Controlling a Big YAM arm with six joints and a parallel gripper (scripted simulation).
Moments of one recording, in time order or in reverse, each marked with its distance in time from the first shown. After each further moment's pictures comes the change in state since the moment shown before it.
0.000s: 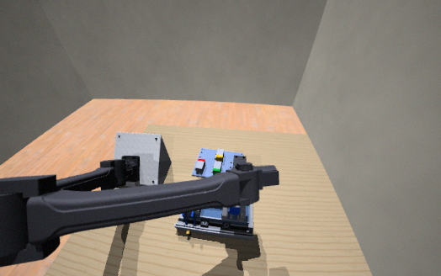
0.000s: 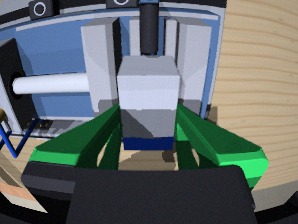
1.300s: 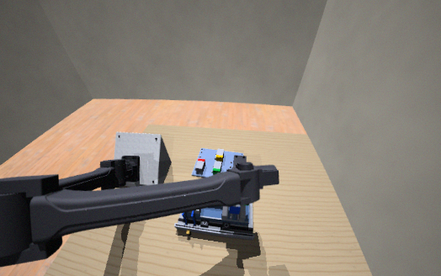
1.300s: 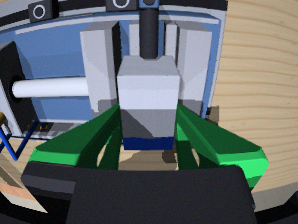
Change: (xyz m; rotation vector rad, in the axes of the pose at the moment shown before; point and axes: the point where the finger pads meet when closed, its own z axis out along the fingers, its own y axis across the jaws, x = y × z) arm -0.003 0.000 0.002 -0.004 0.001 -0.002
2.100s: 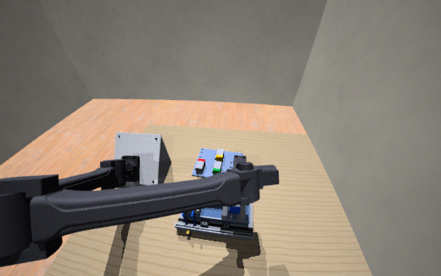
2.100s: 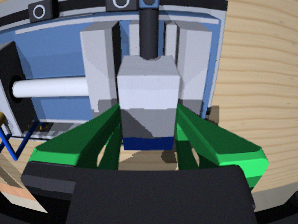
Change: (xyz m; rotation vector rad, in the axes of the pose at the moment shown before) arm 0.000 0.000 0.000 0.000 0.000 0.000
